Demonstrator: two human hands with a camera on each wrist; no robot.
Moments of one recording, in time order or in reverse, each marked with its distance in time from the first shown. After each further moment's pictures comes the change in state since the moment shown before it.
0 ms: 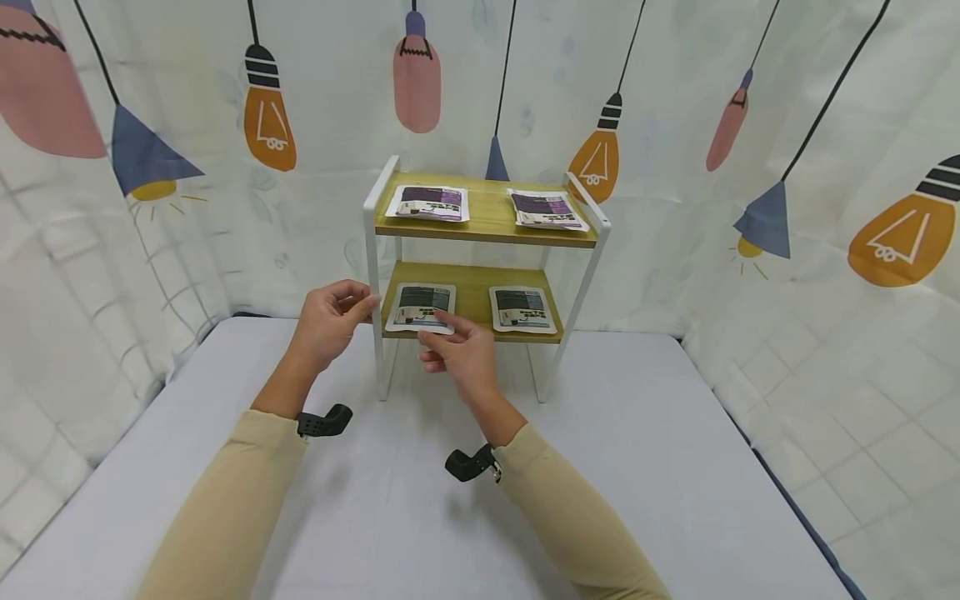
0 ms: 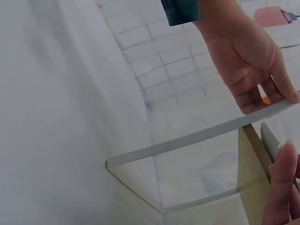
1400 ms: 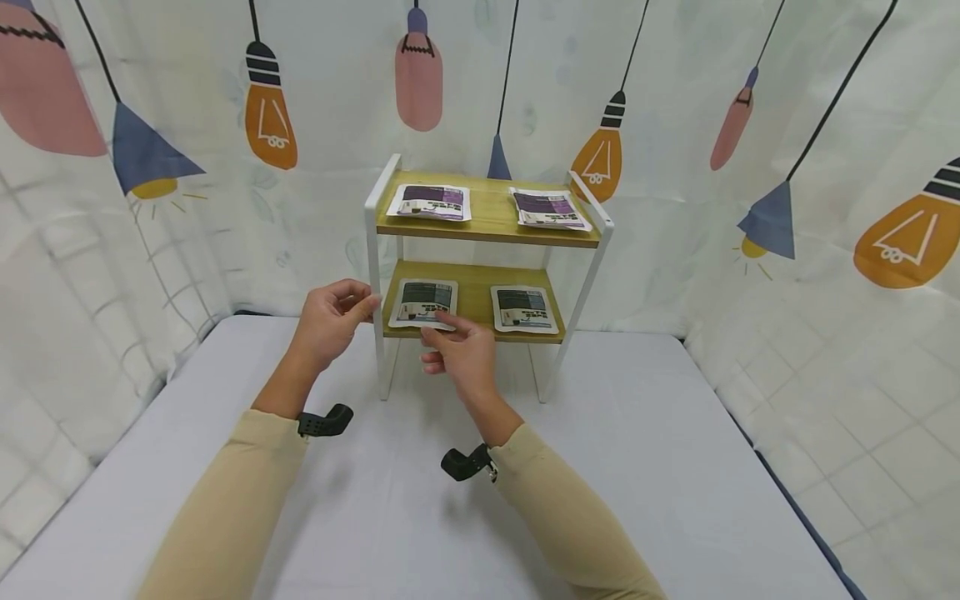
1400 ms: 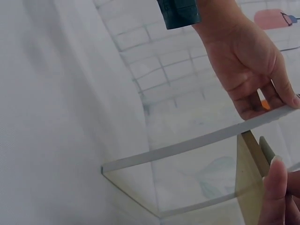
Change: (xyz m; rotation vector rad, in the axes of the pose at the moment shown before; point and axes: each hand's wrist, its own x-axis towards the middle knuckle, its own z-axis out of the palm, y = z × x) left_hand 0.000 0.001 0.001 0.014 0.006 -0.014; right_hand -0.001 0.000 0.005 -0.070 0.056 -0.039
